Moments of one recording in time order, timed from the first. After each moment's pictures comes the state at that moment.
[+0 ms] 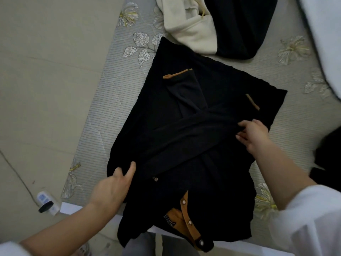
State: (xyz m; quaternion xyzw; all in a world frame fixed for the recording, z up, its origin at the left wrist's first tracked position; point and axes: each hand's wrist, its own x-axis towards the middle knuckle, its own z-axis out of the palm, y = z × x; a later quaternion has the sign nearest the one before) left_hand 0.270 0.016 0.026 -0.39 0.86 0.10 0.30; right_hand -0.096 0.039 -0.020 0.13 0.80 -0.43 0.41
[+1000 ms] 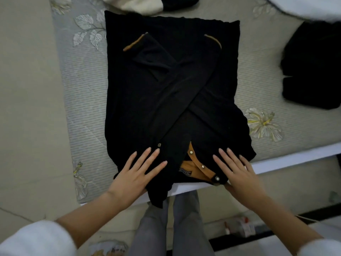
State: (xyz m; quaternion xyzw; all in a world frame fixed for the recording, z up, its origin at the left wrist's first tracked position) left_hand 0.321 0.035 -0.010 -0.03 0.97 0.11 0.23; right_hand 0.108 0.291 -0.005 -0.50 0.82 0.08 0.25
